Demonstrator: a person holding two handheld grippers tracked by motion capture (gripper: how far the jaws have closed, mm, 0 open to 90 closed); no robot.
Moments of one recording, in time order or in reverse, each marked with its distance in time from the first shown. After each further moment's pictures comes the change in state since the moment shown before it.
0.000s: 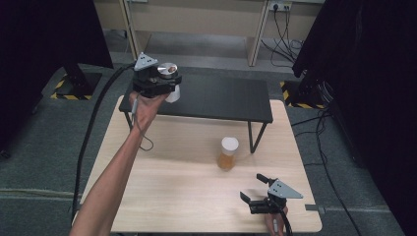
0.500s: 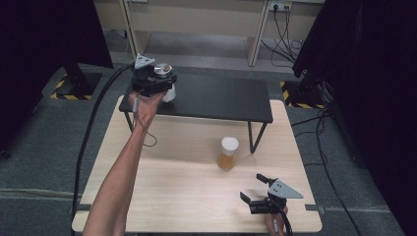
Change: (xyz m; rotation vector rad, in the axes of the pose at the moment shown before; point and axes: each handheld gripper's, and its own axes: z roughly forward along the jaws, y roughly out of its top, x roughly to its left) left arm 0.001 -0.006 0.014 0.054 0.098 -0.033; right arm -0.001 0.000 0.000 -0.003 0.007 -0.001
